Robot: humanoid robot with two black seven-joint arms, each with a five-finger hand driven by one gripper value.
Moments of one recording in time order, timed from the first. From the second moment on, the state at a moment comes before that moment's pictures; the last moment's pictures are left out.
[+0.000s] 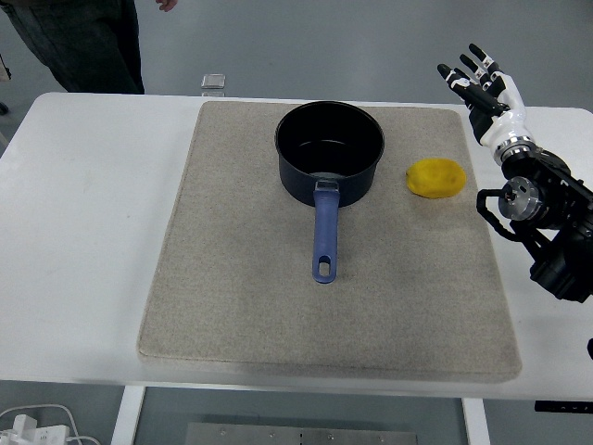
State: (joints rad) left arm -0.07 0.00 -0.05 -0.15 -0.06 -0.03 0.11; right arm 0.94 -0.12 0.68 0.49 -0.18 -0.02 0.36
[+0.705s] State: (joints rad) left arm -0.07 0.00 -0.05 -0.15 -0.06 -0.03 0.11; right arm 0.93 -0.12 0.68 0.49 -0.18 -0.02 0.36
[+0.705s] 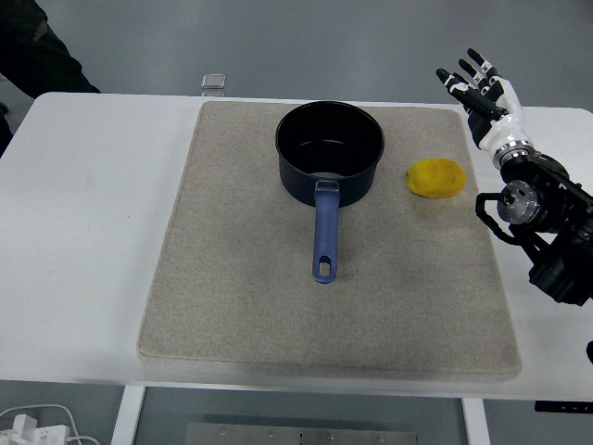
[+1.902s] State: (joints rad) left arm -0.08 0.00 -0.05 -0.16 -0.06 -0.03 0.11; right arm 0.83 -0.45 0.56 0.84 -0.64 0.09 0.37
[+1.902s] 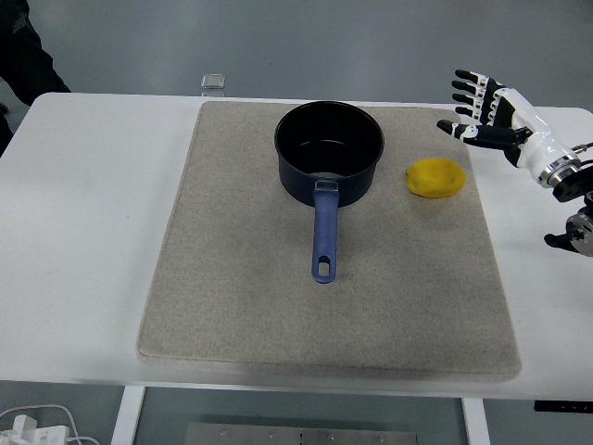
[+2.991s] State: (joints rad) left arm -0.07 0.00 -0.06 -0.16 -0.06 -0.03 0.11; right arm 0.86 -0.49 0.41 0.84 -1.05 0.08 0.44
